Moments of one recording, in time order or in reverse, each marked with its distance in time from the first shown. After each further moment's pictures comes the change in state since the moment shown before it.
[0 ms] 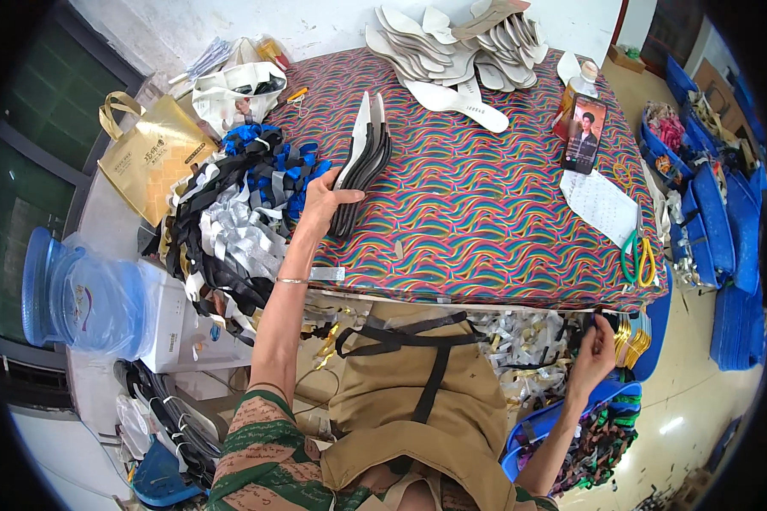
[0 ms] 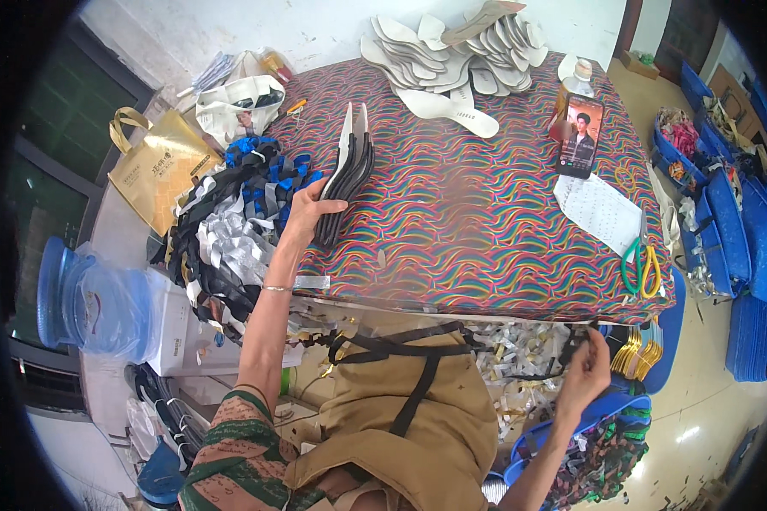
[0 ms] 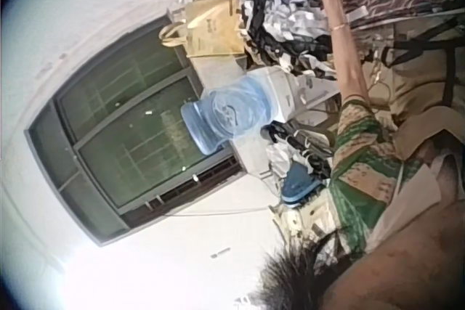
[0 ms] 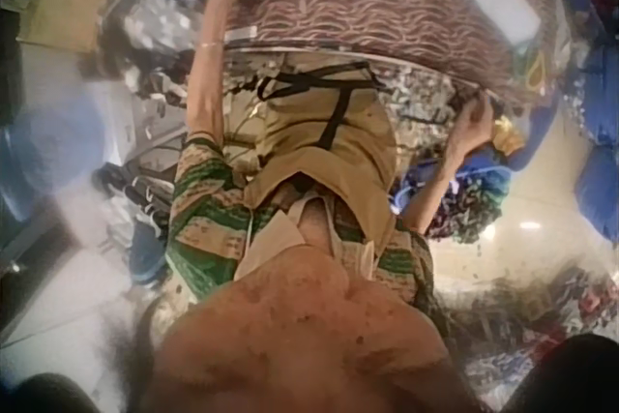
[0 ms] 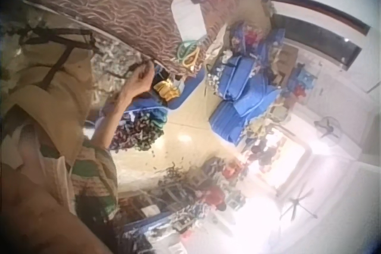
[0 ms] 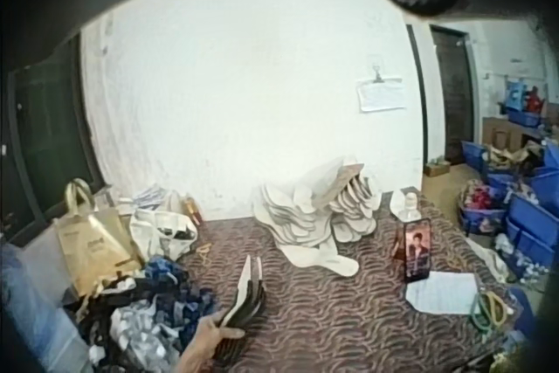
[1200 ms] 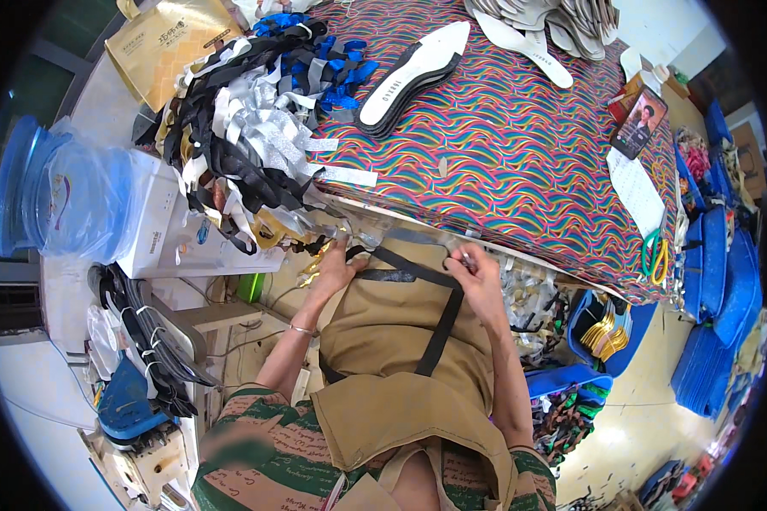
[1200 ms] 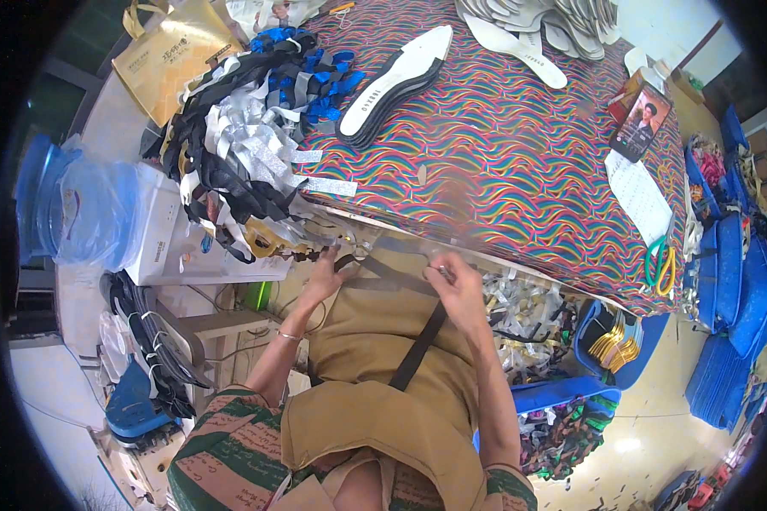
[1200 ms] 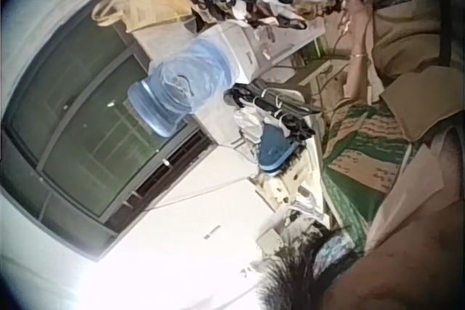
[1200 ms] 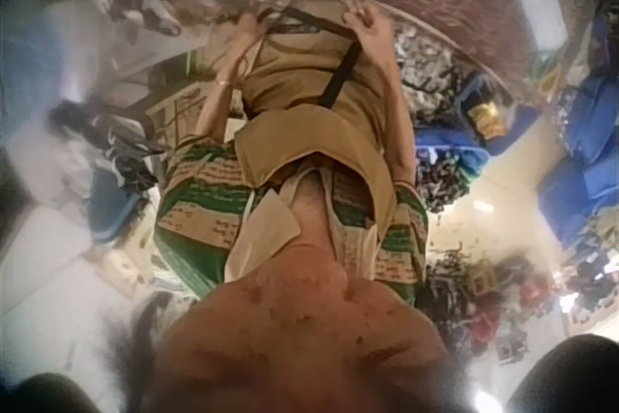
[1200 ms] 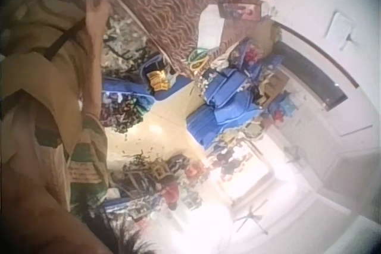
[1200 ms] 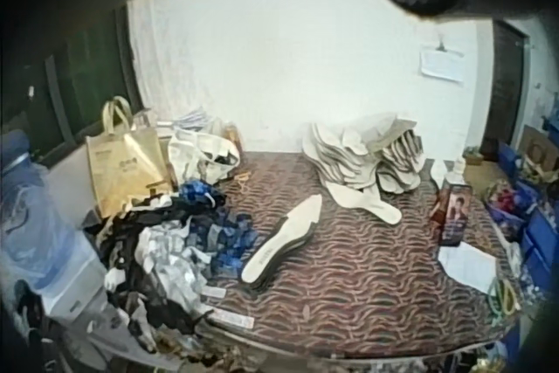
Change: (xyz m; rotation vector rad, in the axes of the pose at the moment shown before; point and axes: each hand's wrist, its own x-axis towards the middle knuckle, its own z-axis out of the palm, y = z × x) left_hand -0.264 -0.204 -0.030 0.961 0.133 -0.148; right_hand -0.098 -0.061 0.164 0.329 -1.058 0.017
